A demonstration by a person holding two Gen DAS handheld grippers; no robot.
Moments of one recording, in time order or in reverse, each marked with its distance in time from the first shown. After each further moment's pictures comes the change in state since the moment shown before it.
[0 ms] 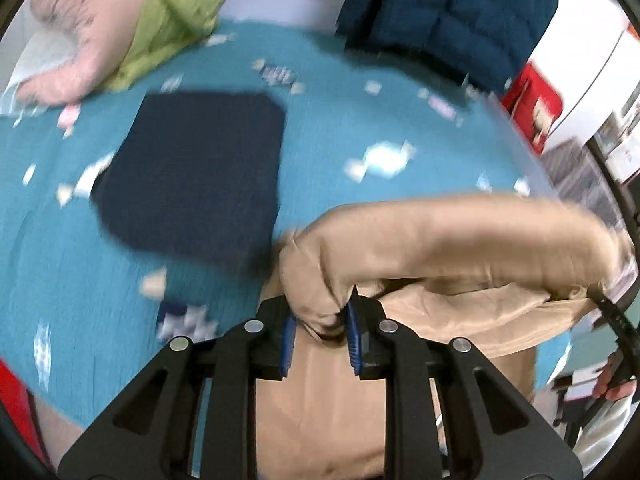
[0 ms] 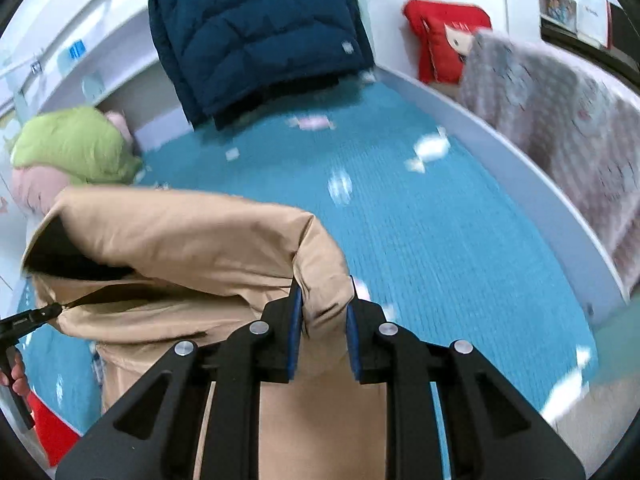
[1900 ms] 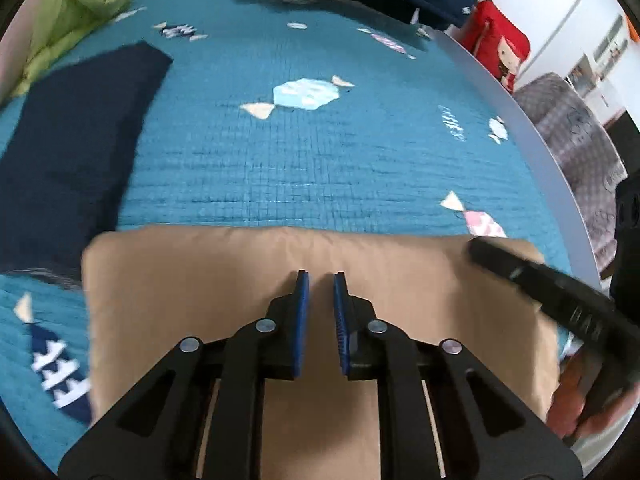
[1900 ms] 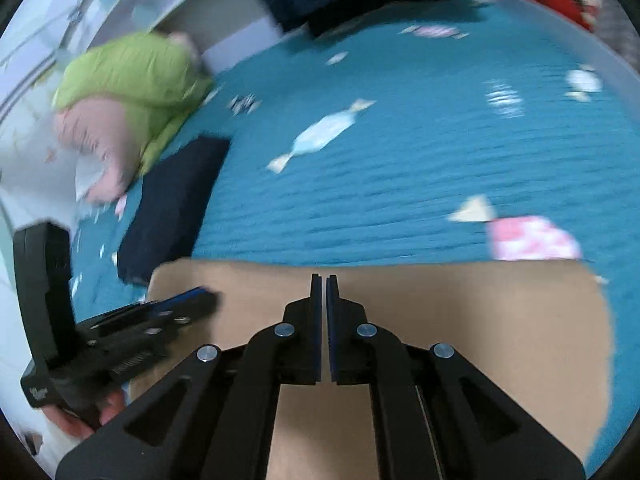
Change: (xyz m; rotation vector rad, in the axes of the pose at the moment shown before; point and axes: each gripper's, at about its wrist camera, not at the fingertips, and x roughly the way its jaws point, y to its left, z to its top) left arm 0.142 -0.101 0.005 0.147 0.070 -0.131; right arm 0.176 0.149 -0.002 -0.142 0.254 0.324
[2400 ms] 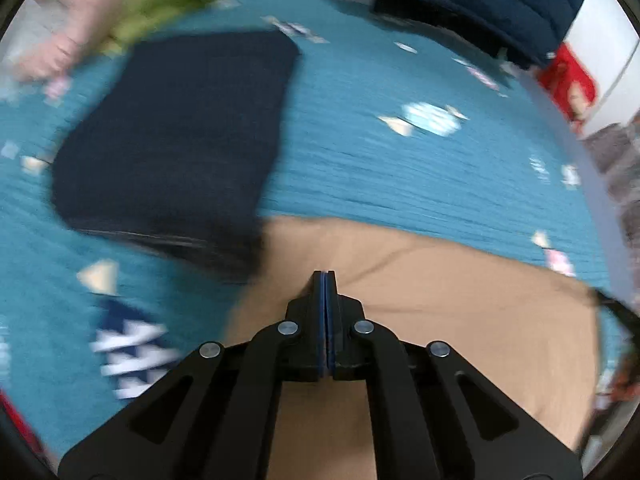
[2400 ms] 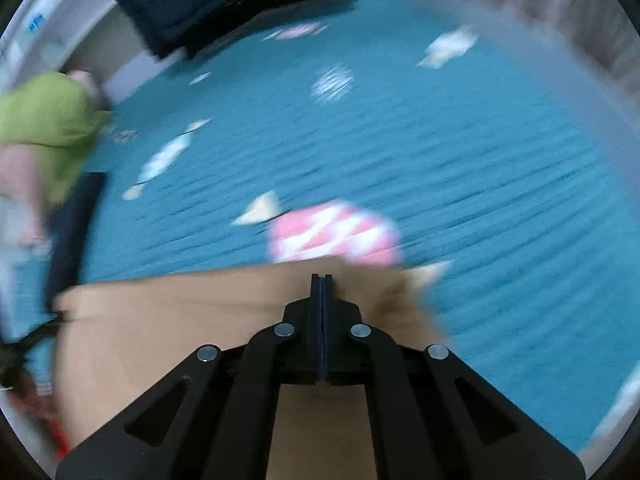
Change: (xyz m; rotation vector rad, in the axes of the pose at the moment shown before) left arm -0.040 0.085 -0.019 -0.150 -0.084 0.265; right arm -0.092 -0.138 -0.024 0.165 -0.123 -0.425
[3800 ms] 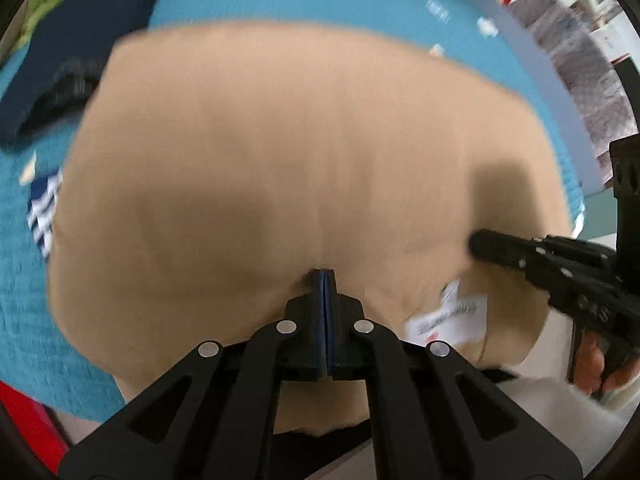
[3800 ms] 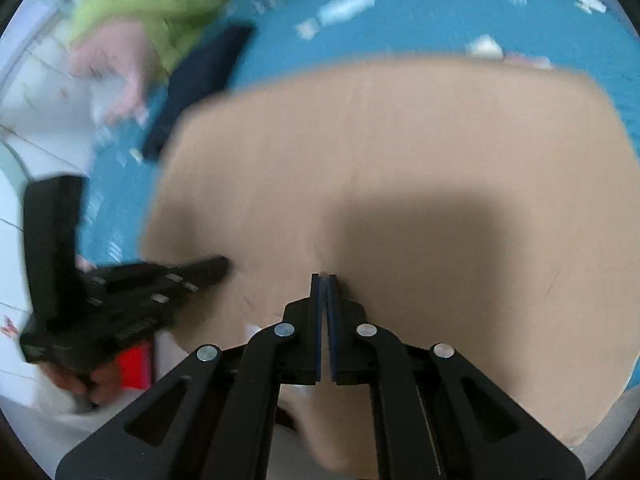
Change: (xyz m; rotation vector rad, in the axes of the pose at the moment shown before) left arm -0.012 -0.069 -0.113 0.228 0.381 -0.250; right arm 0.010 0.134 -0.119 -0.178 0.422 0.406
